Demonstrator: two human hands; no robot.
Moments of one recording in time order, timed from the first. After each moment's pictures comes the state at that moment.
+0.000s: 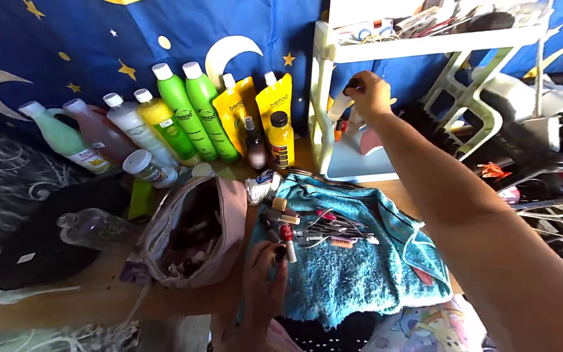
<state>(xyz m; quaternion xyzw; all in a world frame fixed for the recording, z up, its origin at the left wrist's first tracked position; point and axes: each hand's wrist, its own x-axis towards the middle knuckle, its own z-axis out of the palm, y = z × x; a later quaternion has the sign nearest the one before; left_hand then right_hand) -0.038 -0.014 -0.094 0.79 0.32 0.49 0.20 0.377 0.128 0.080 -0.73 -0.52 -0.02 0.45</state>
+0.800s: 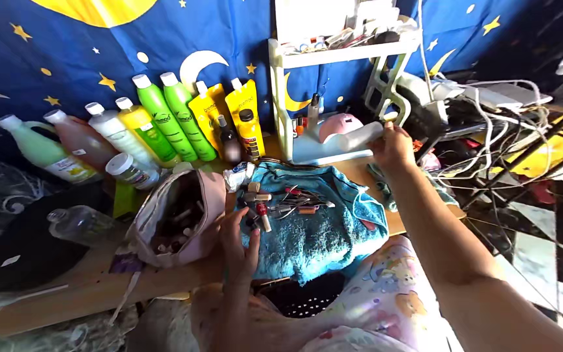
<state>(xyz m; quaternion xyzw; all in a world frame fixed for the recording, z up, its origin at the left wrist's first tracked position) -0.047 -0.015 -0.094 0.79 0.28 0.51 0.20 0.339 -0.093 0.021 -0.55 -0.19 0.21 0.79</state>
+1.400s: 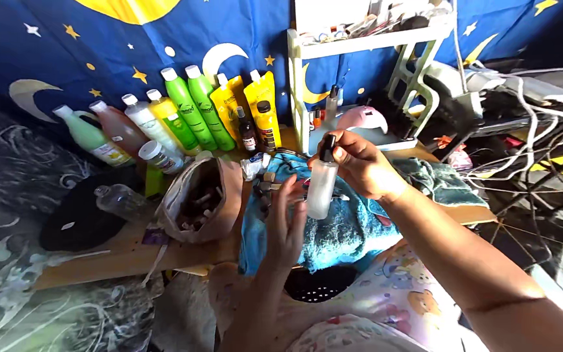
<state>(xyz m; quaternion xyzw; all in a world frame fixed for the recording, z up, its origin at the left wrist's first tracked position) 0.003 -0.080 -0.006 0.78 0.17 0.49 0.35 0.216 -0.115 0.060 -0.31 -0.58 0.40 0.64</state>
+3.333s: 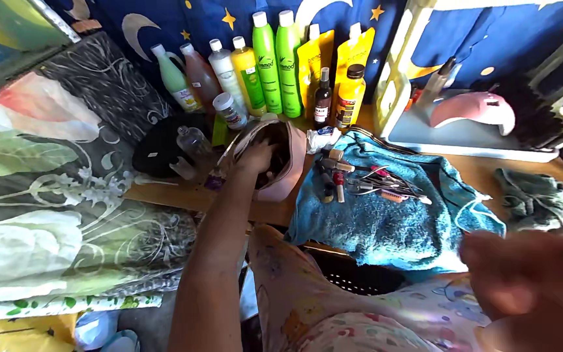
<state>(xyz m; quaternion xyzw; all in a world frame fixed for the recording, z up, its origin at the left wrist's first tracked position) -0.123 0.124 0.015 0.86 0.50 -0.05 0.06 0.115 -0.210 0.094 -0.21 -0.65 0.33 0.65</state>
